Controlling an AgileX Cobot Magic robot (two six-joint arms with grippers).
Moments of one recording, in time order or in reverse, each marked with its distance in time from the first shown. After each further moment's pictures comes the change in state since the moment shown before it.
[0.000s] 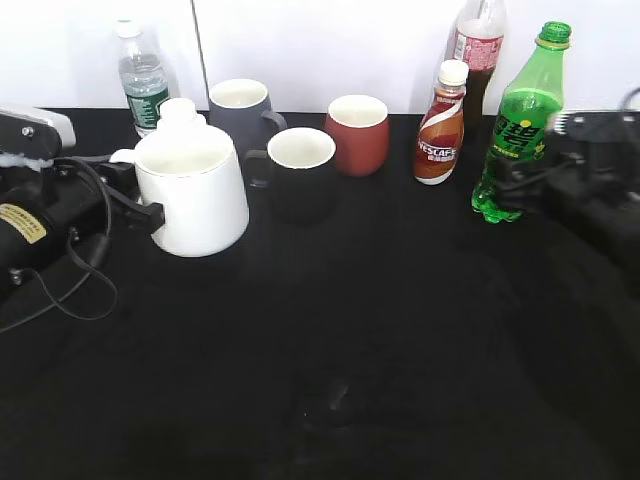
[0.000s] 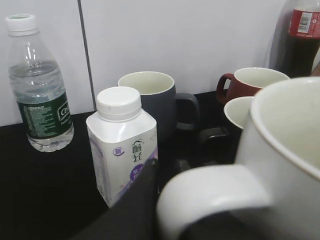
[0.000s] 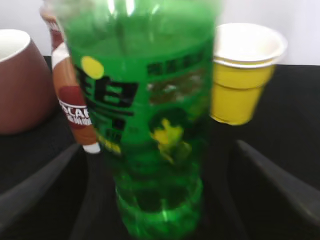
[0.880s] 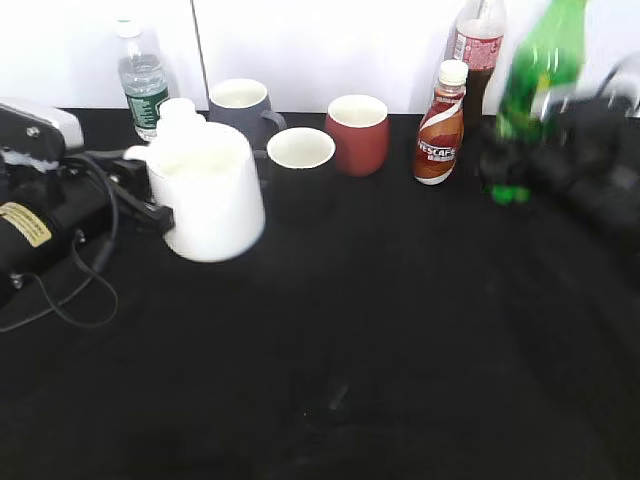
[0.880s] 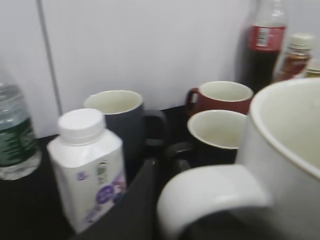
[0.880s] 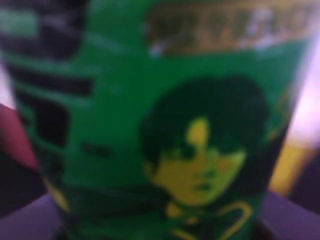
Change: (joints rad) left arm 0.000 0.000 0.000 0.130 -0.056 -0.027; right arm 0.000 -0.033 -0.041 -0.190 -0.104 0.002
